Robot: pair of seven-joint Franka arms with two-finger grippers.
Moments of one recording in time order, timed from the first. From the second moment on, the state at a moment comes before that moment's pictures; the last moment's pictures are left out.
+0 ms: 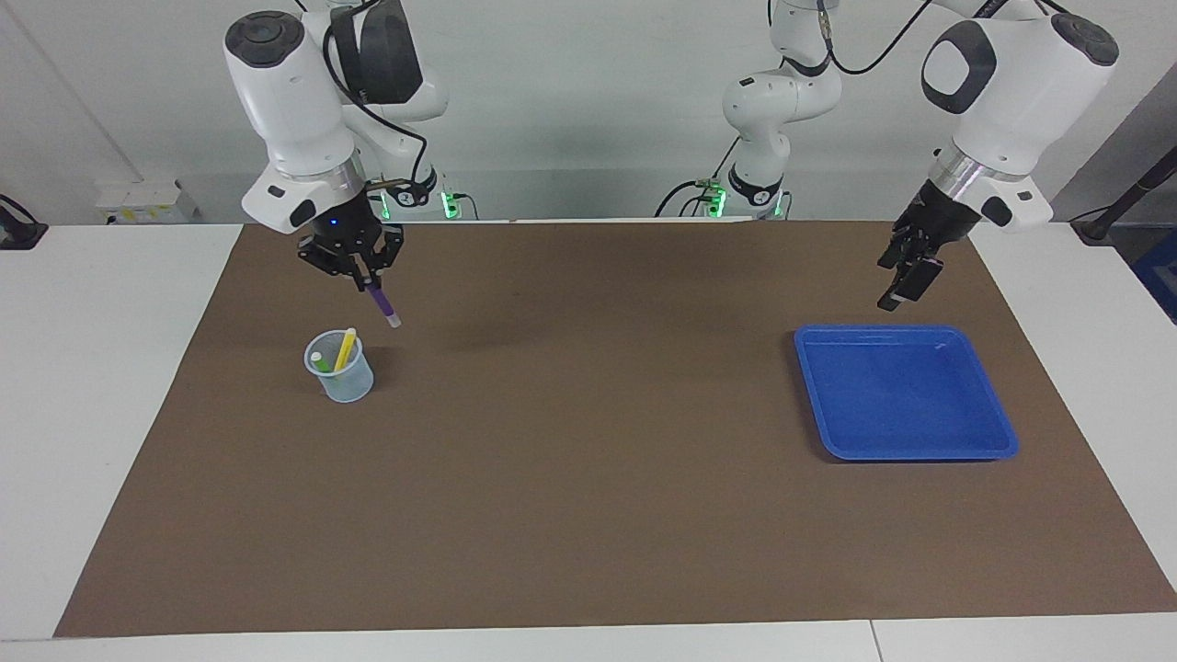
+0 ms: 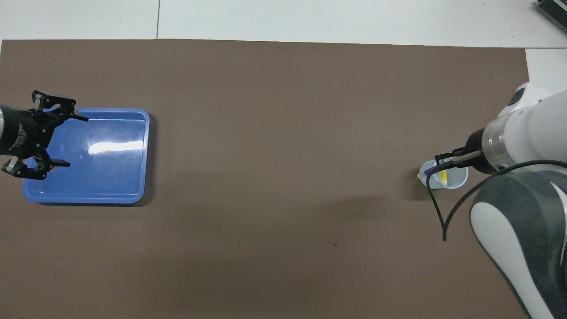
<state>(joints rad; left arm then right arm) 0.20 -0.07 -0.22 -1.81 -0.18 1.84 -1.08 0.05 -0.08 0.06 -1.86 -0.04 1.78 -0.08</state>
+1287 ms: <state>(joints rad) 0.02 0.04 -0.06 -1.60 0.00 1.51 -0.15 -0.06 -0.08 0.06 -1.98 -0.07 1.95 -0.19</state>
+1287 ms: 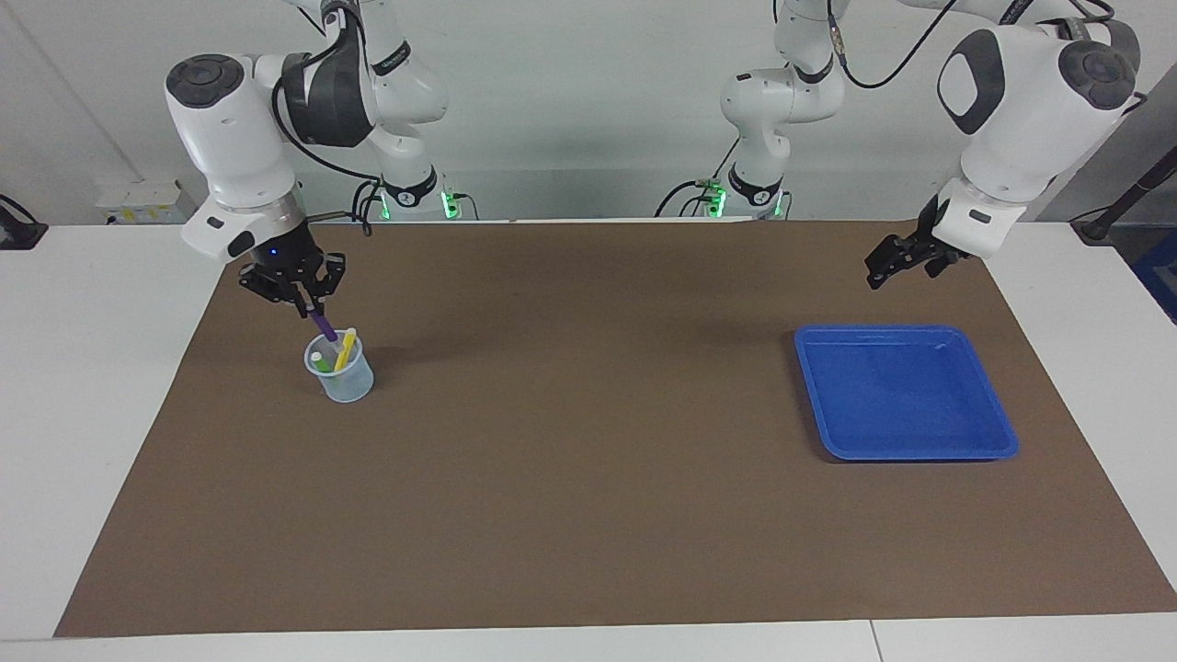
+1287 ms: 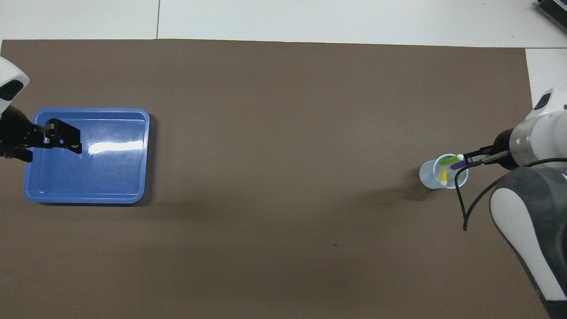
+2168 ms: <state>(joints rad) 0.02 -0.01 -0.08 -1.71 0.01 1.63 -0.14 -0.08 0.00 0.06 -2.06 -0.11 2.11 -0.19</state>
